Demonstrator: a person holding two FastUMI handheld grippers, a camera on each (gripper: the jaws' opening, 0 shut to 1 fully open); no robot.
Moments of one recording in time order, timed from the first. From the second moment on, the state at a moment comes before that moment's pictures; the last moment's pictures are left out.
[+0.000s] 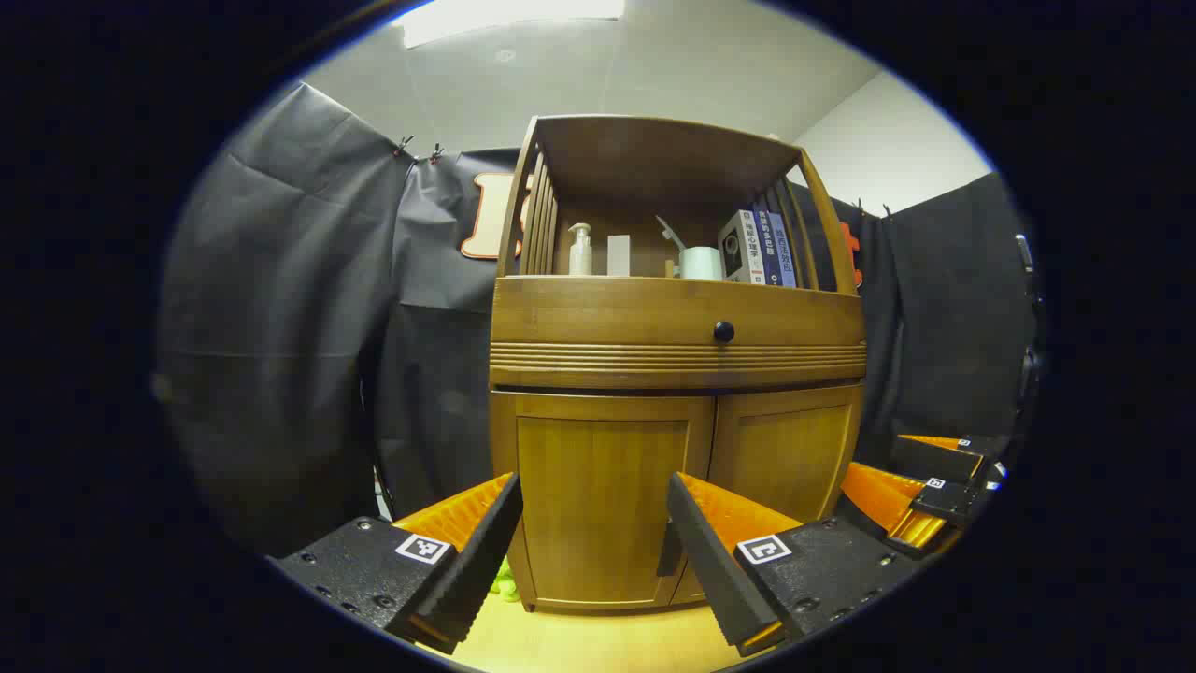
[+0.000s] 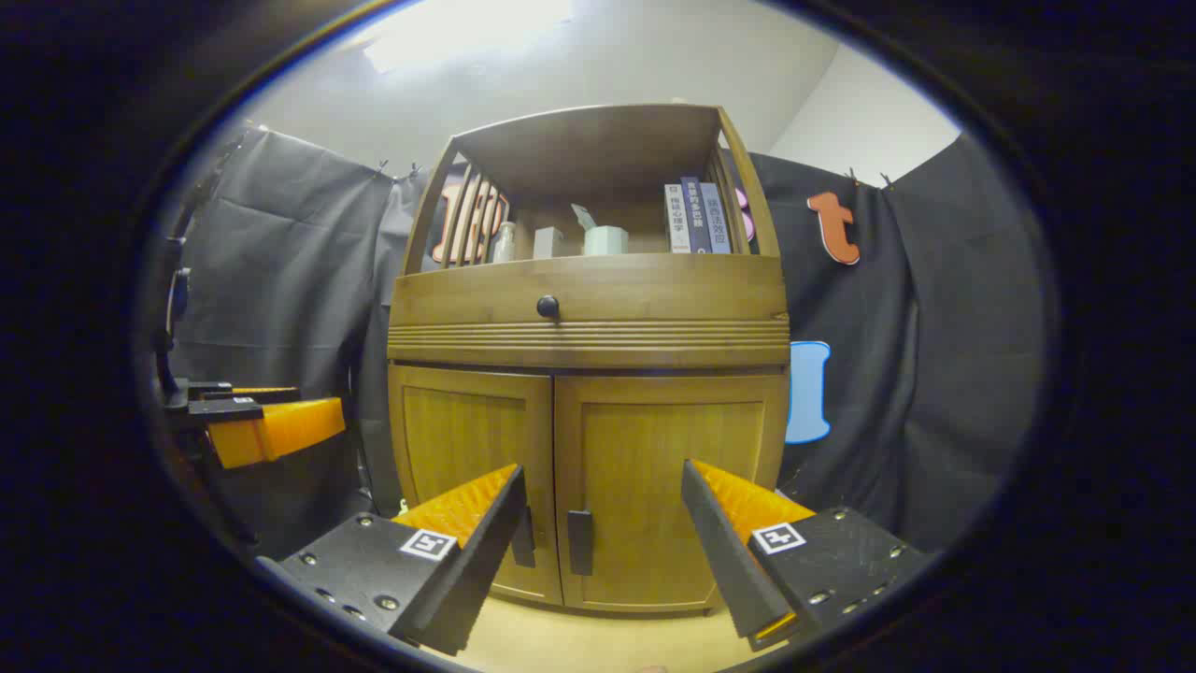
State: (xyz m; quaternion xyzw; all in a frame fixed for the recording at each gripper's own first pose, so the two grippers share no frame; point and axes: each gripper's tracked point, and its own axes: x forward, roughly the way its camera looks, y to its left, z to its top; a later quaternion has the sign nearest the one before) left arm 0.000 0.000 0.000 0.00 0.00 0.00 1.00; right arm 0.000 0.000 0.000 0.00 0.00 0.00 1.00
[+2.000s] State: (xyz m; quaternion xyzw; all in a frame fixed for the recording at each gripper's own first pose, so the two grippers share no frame) left arm -0.067 0.154 -0.011 0.03 0.02 0.23 0.97; right arm 0.162 0.023 -0.207 -0.03 0.23 0.00 0.97
